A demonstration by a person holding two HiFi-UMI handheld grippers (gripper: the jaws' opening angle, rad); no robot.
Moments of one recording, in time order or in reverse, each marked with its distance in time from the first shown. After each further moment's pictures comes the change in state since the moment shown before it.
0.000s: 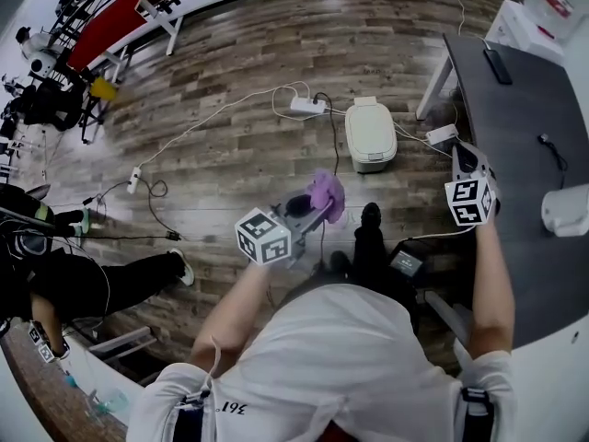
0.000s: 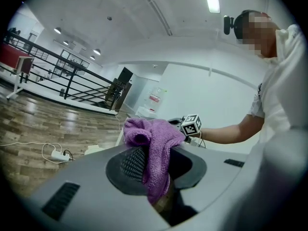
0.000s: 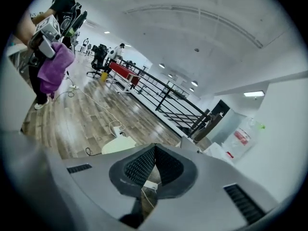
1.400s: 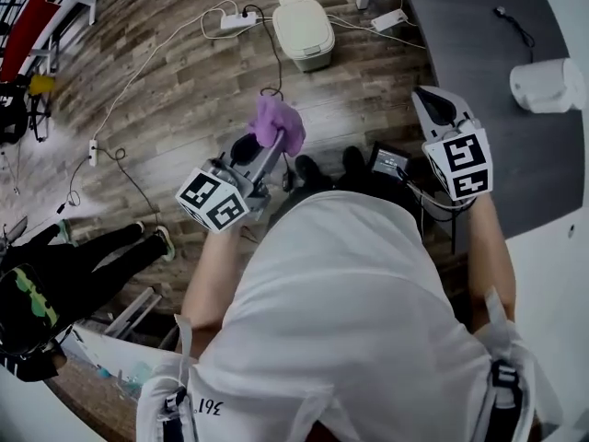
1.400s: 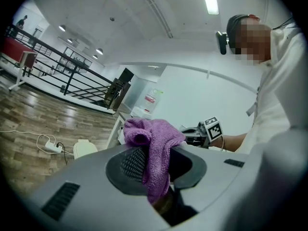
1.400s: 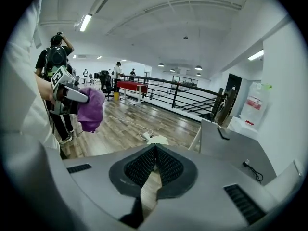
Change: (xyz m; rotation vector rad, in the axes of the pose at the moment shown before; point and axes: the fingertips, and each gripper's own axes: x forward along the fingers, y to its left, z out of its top) left arm 0.012 -0.102 -0.012 -0.046 -0.030 0.005; right arm -0.171 0.042 -0.028 0.310 -0.004 0.283
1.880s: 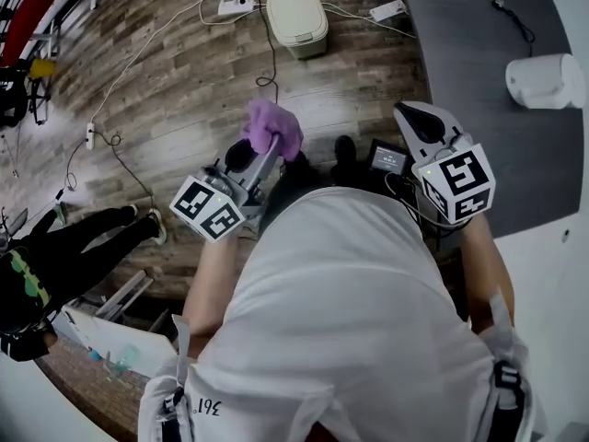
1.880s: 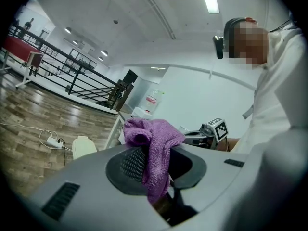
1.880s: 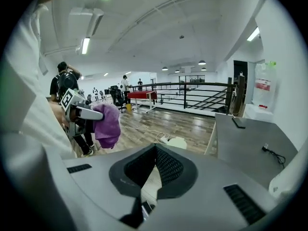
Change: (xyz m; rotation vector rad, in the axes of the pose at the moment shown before) left arm 0.006 -0.054 -0.014 -0.039 -0.022 0.058; right arm -0.047 0.031 -0.007 0.140 -0.058 0.209
